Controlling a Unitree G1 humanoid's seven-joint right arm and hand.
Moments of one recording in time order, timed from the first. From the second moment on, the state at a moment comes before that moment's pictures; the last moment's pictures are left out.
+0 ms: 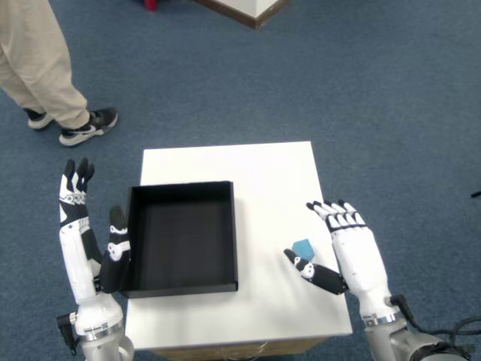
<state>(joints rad) -0.46 -0.34 1.52 1.48 -0.05 -0.75 -1.38</state>
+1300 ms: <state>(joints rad) -0.47 -0.34 1.47 1.46 0.00 -0.34 -1.05</state>
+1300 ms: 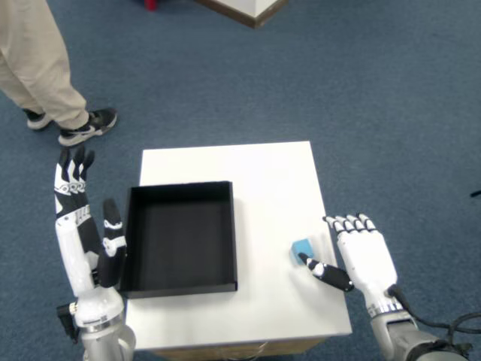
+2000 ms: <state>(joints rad) -0.45 -0.29 1.48 1.43 -0.01 -0.29 -0.96</state>
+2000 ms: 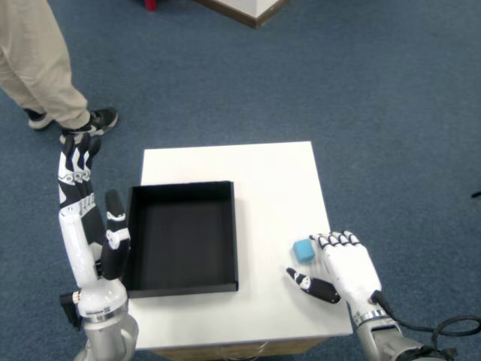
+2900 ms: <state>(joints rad) -0.45 -0.26 1.52 1.44 -0.05 -0.27 -1.01</state>
